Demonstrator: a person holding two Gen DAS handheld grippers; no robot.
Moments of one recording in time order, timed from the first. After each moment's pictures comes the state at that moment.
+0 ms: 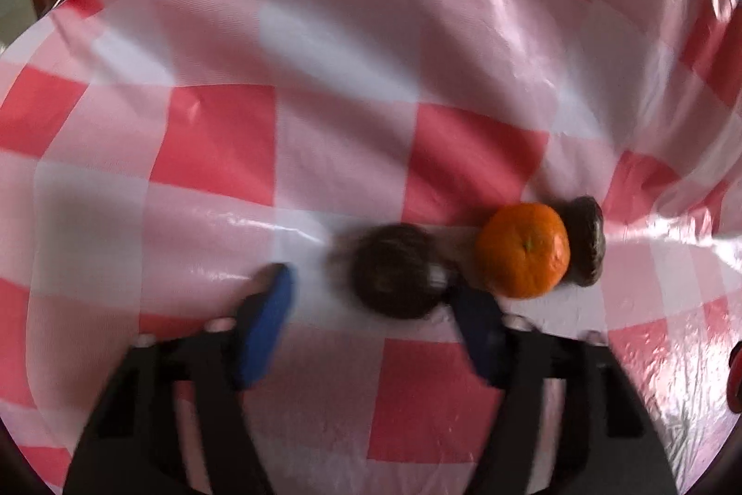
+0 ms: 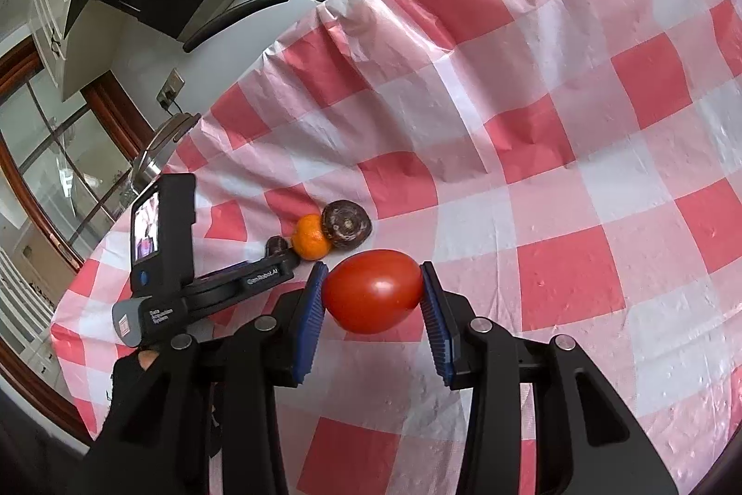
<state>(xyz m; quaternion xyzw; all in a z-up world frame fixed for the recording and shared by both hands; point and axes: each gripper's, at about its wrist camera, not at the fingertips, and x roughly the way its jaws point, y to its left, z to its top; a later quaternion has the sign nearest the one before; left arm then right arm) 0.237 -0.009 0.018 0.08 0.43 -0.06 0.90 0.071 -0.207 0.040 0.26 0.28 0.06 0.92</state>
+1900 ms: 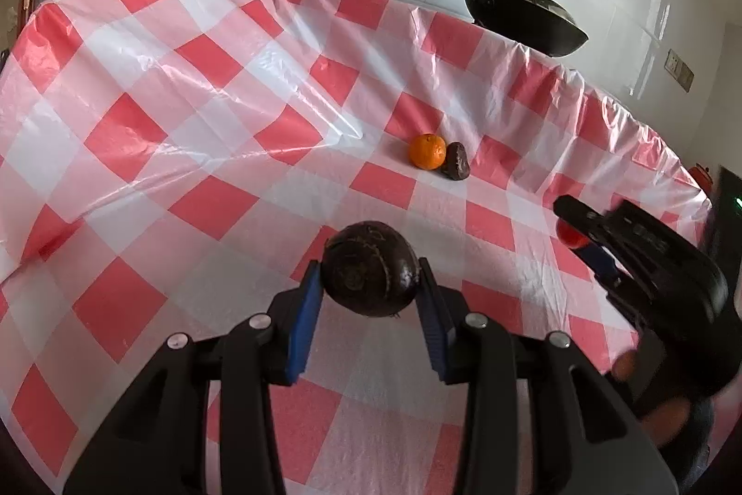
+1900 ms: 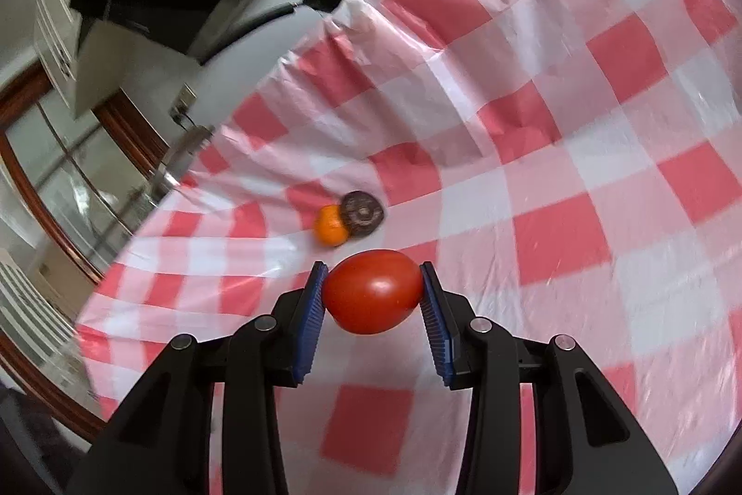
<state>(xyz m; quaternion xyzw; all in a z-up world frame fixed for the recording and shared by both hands) -0.012 0.025 0.048 -0.11 0.32 -0.04 0.94 0.031 -0.207 0.039 0.32 0.25 0.08 0.91</state>
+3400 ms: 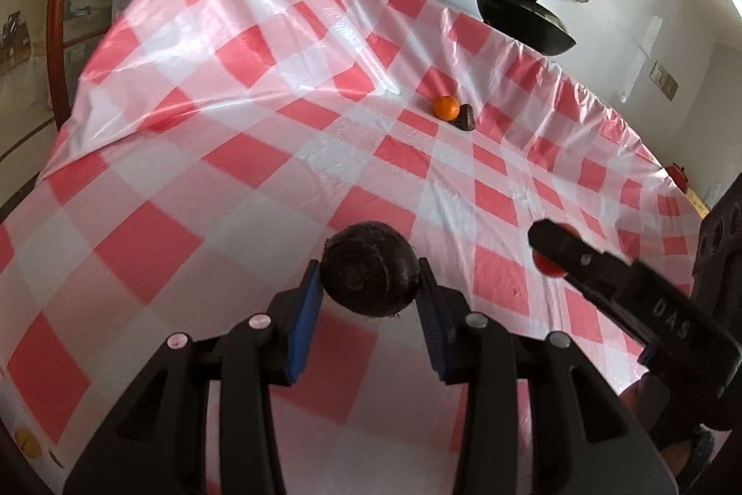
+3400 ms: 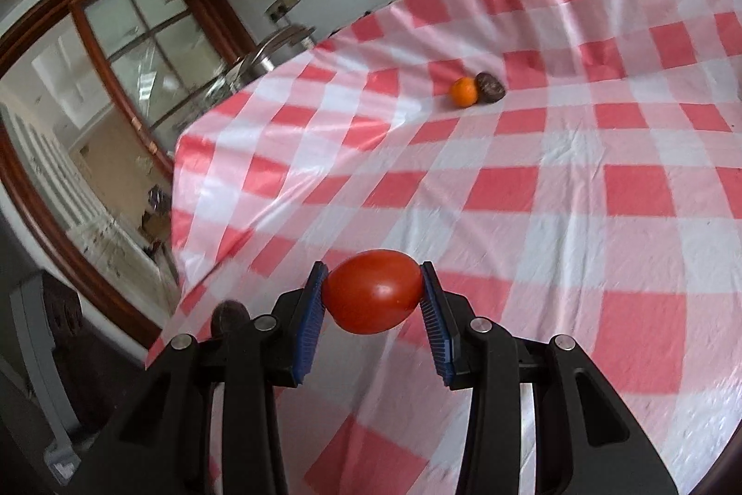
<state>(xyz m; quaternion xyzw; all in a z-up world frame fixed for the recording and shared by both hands) -0.155 0.094 0.036 -0.15 0.34 -0.05 0.93 -0.113 -0.112 0.047 0.18 0.32 0.21 0.91</state>
